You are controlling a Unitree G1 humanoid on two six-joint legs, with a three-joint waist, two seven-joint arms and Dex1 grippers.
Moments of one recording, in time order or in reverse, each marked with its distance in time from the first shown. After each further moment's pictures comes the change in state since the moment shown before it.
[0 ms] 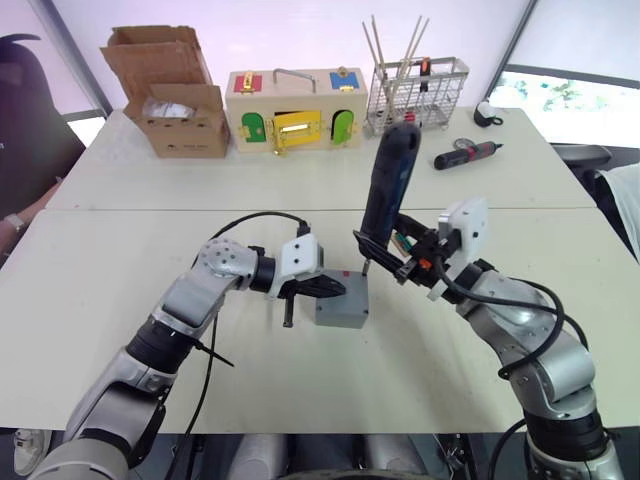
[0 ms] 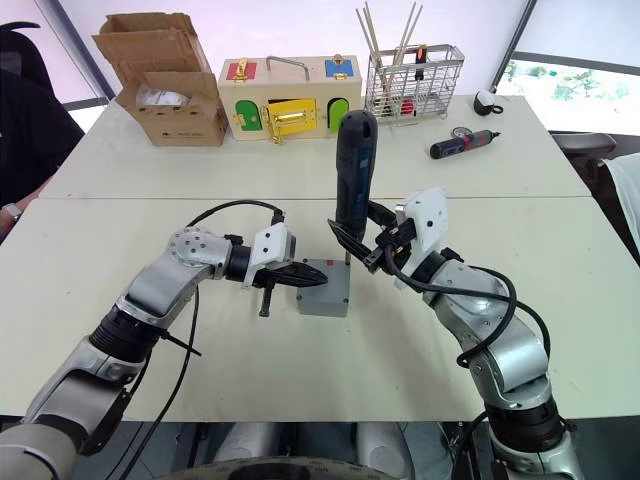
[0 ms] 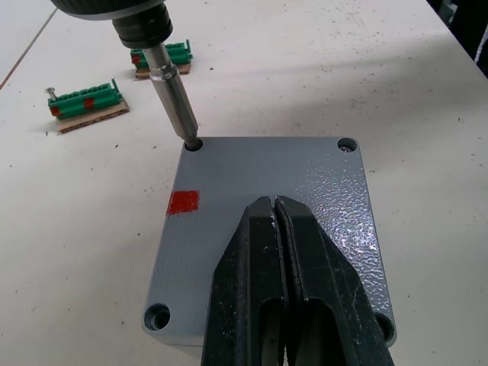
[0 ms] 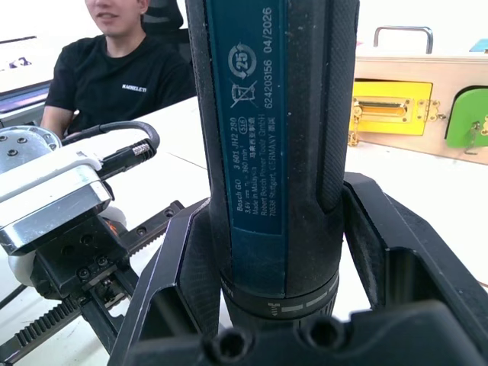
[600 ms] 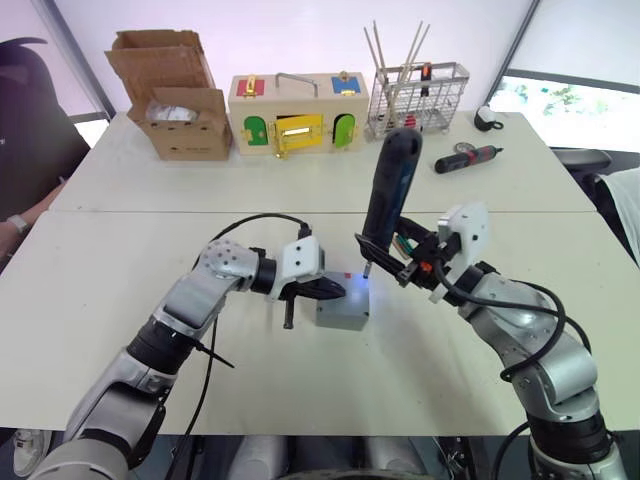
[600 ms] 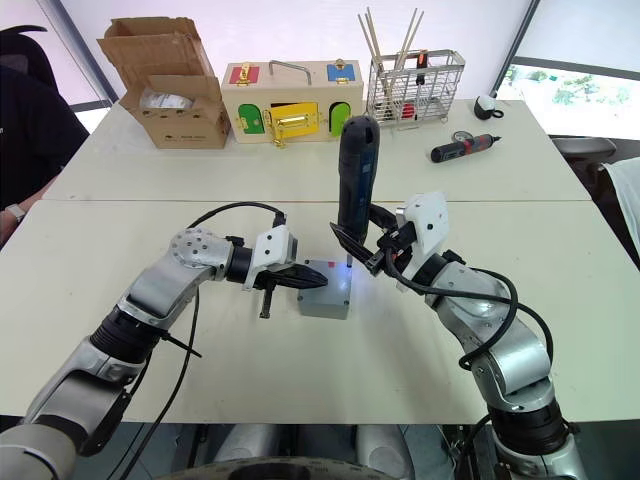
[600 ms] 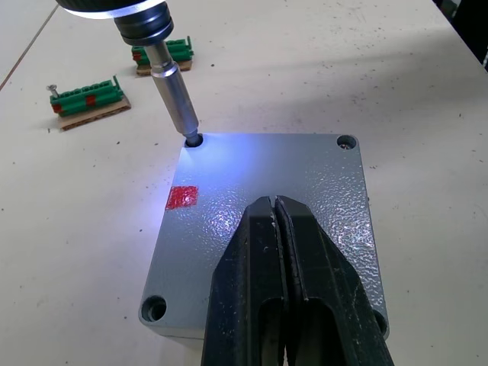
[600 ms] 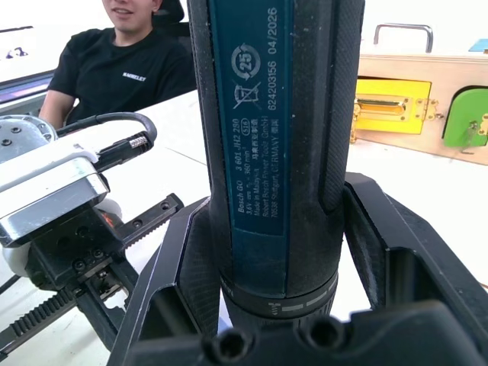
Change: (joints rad) left arm 0.001 0.000 -0.009 -0.001 0.009 0.004 0.006; right arm 0.012 -0.013 -0.002 0.000 -0.009 -0.001 -0.001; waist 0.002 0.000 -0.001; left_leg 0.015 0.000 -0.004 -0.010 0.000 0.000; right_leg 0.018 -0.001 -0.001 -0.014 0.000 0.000
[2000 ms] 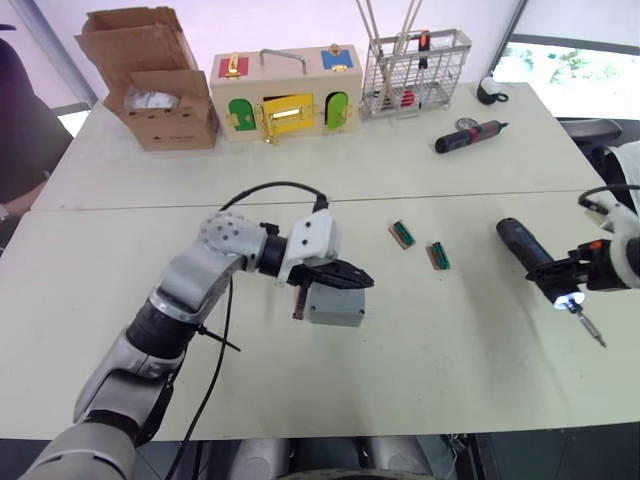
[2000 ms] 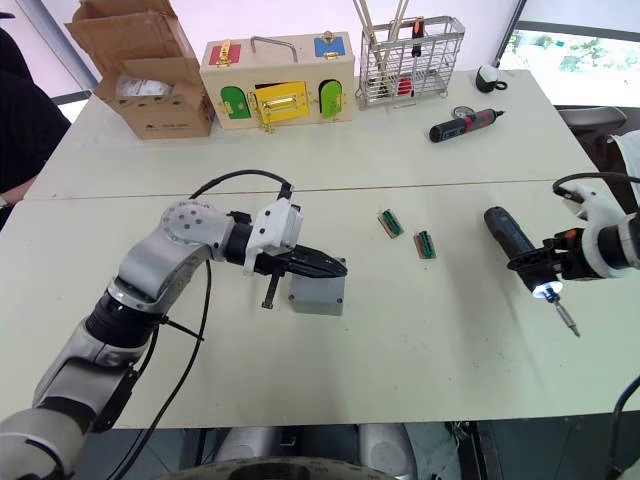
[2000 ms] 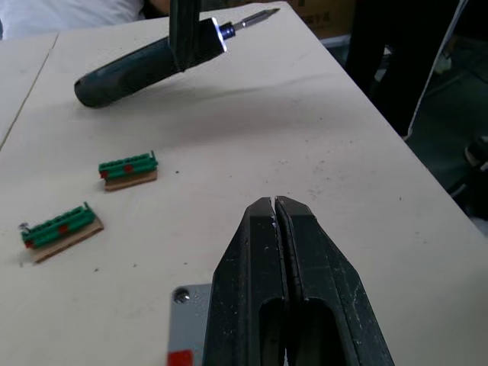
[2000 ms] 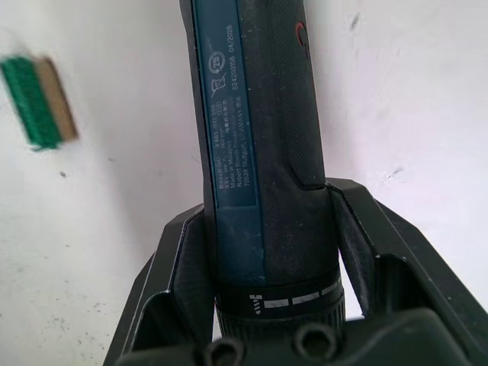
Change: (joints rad) left arm -0.078 -0.017 0.054 -0.182 -0.138 0.112 -0.056; right arm -0.612 -0.773 0.232 1.015 0.177 0.903 0.454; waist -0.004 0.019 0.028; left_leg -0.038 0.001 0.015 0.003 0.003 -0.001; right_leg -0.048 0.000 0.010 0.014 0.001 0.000
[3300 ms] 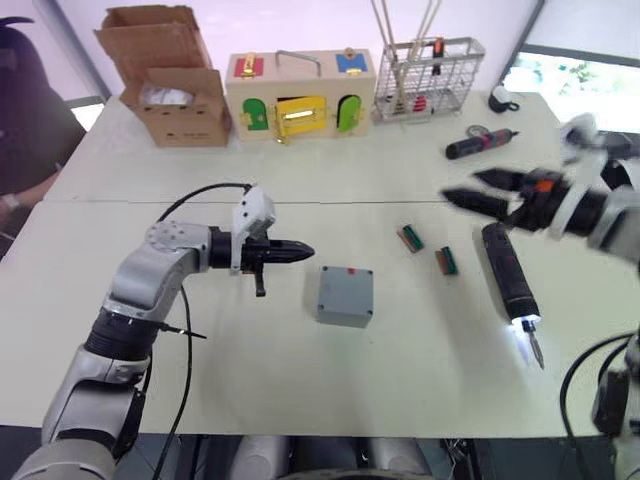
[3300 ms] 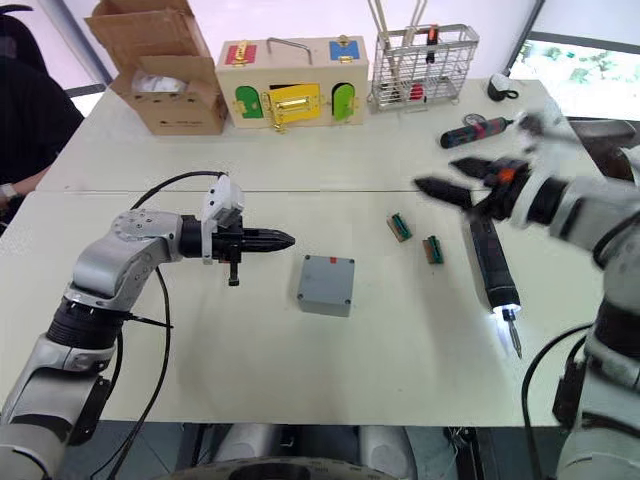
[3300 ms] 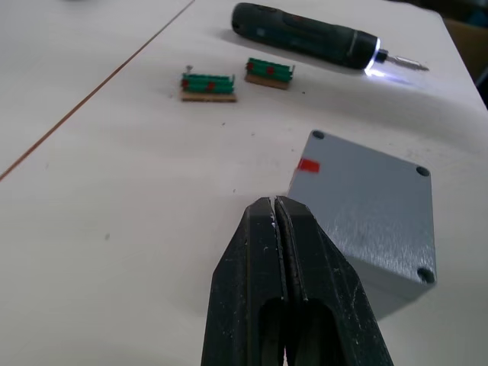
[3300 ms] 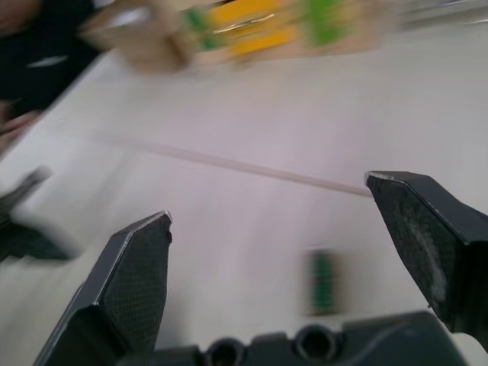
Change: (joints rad) left arm 0.116 0.124 0.206 0.166 -0.091 0.125 0.080; right arm 0.360 0.478 -0.624 -0.842 0.184 -0.202 -0.184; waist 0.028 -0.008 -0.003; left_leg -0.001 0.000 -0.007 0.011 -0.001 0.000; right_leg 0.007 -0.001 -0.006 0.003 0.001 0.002
